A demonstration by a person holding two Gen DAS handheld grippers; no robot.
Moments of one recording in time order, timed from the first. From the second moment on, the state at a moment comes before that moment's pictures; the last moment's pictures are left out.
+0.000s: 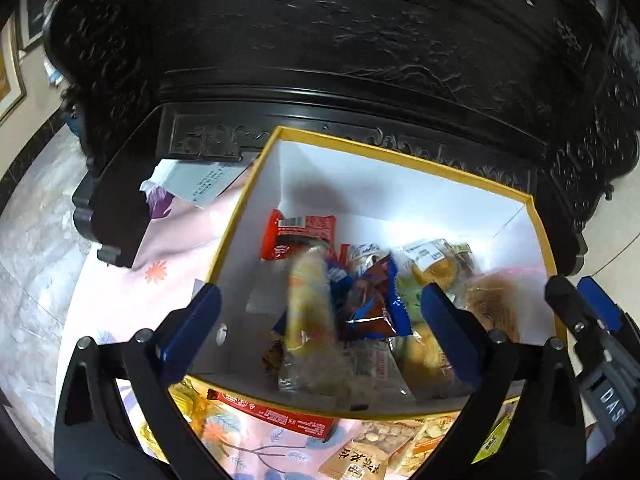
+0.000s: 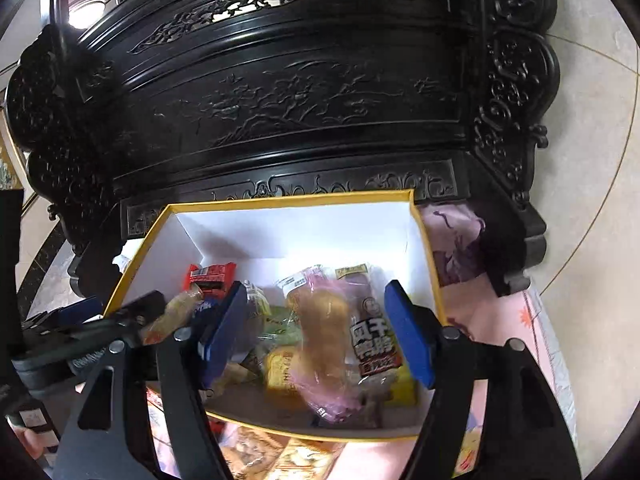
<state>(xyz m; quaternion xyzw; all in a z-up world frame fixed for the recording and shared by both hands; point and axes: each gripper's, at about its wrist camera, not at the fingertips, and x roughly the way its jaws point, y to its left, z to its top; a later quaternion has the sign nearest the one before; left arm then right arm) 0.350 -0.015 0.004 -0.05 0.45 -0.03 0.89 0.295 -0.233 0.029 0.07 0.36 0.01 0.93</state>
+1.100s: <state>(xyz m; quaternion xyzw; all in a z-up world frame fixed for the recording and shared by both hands) 0.128 -0.002 -0.064 -0.04 0.47 -0.14 0.87 0.164 -0.335 -0.123 0.01 0.48 -0.08 0.87</state>
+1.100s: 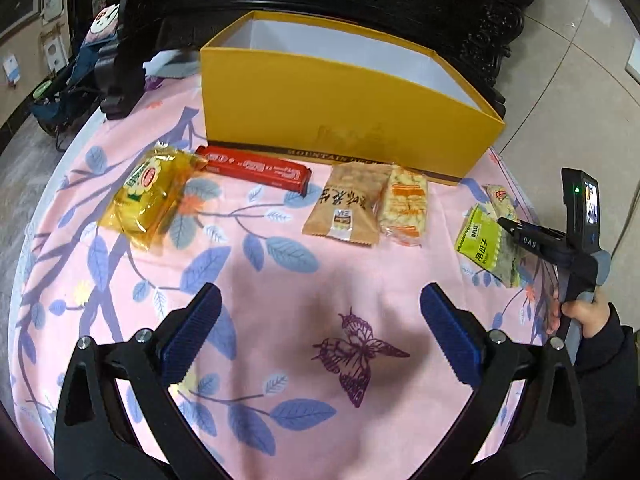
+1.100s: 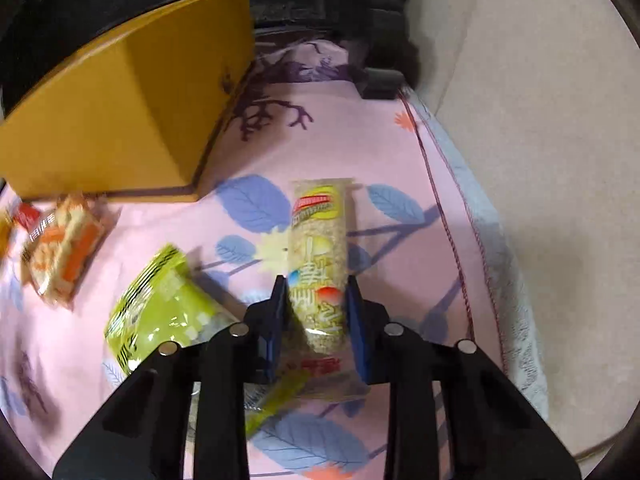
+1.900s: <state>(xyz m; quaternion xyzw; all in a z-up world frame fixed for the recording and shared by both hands) 0.210 -0.121 -0.117 0.00 0.49 -0.22 0.84 0.120 -0.311 -0.121 0.05 0.45 -0.02 0.89</state>
